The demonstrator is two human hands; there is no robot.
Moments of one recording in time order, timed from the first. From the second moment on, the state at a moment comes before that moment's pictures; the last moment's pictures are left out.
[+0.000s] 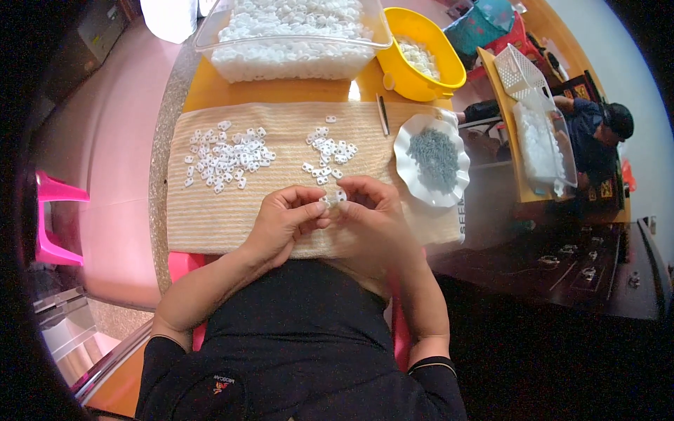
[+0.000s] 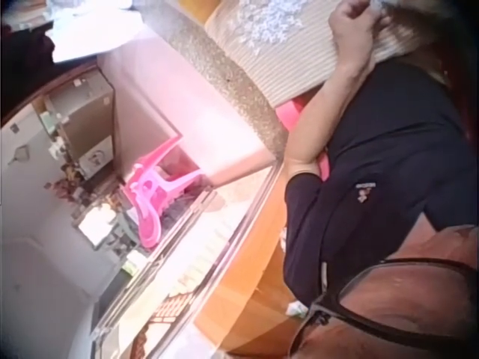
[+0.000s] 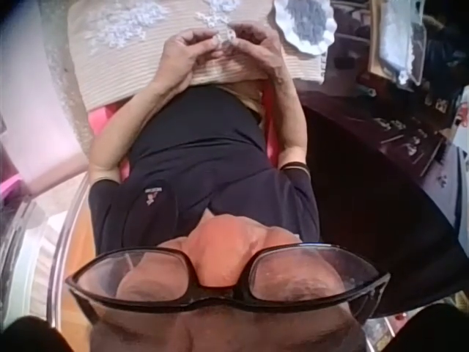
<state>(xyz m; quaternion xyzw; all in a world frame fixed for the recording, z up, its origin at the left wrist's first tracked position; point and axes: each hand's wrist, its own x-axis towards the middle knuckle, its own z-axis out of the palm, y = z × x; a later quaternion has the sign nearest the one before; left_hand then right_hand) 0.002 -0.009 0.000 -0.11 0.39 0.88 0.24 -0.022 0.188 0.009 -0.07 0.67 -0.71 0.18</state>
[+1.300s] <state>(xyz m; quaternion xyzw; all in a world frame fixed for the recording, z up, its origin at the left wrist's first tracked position) 0.002 -0.010 -0.001 -0.11 0.39 0.88 0.24 -0.021 0.186 0.007 -0.07 0.66 -0.72 0.19</state>
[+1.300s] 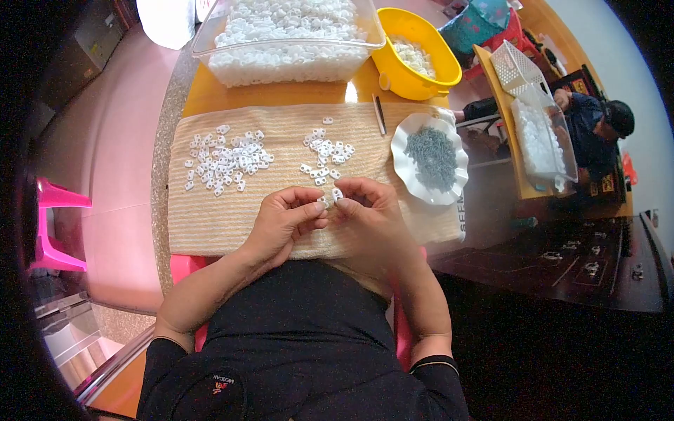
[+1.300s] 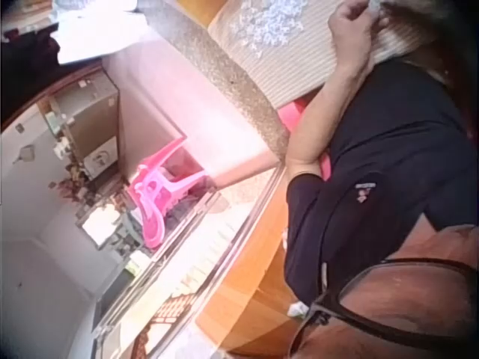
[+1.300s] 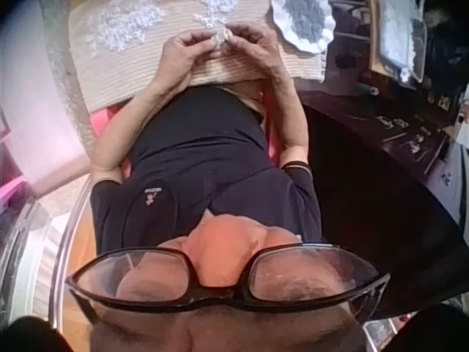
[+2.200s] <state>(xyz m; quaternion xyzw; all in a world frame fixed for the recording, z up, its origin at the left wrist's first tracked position) 0.002 -0.010 -0.001 -0.09 0.42 0.87 0.25 -0.020 0.189 0.011 -0.08 0.68 -0.70 0.20</state>
